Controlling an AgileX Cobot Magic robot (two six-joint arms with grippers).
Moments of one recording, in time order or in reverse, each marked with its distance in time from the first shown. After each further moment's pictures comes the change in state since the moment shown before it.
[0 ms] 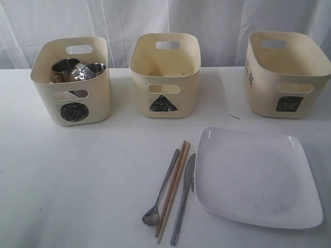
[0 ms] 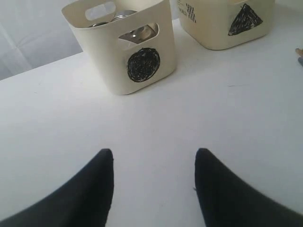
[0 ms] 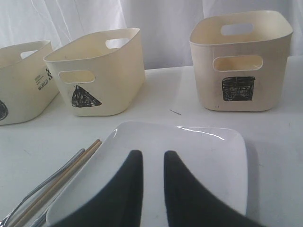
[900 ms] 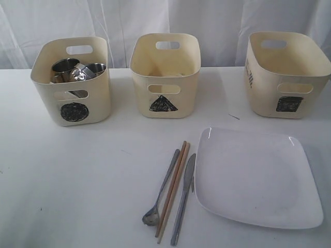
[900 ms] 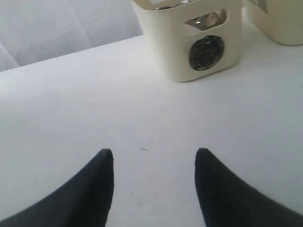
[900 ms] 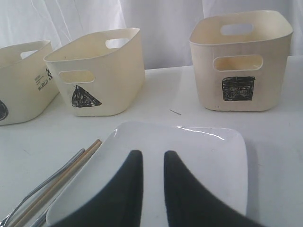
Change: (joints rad) left arm 0.255 0.000 0.000 -0.002 0.001 0.000; right arm 0.000 0.000 0.000 0.000 0.000 0.000
